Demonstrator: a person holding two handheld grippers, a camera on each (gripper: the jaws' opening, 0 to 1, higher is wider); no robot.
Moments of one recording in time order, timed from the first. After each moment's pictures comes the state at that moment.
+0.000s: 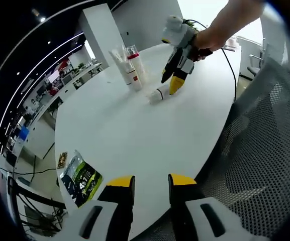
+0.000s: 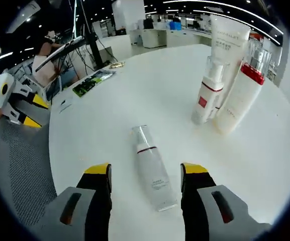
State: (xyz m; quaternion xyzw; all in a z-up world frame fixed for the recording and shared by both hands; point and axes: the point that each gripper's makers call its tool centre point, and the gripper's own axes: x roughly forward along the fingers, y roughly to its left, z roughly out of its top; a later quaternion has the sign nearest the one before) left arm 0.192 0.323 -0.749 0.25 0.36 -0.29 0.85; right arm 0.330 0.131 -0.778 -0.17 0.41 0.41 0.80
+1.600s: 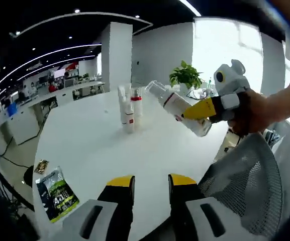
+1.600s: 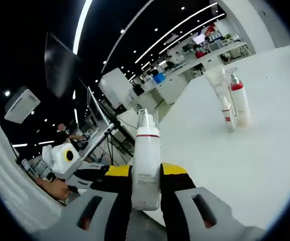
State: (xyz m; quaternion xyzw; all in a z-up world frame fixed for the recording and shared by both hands) left arm 0.204 0.260 -0.670 -0.04 0.26 -0.37 0.89; right arm 0.235 0.184 -0.614 0.24 0.23 0.40 0.85
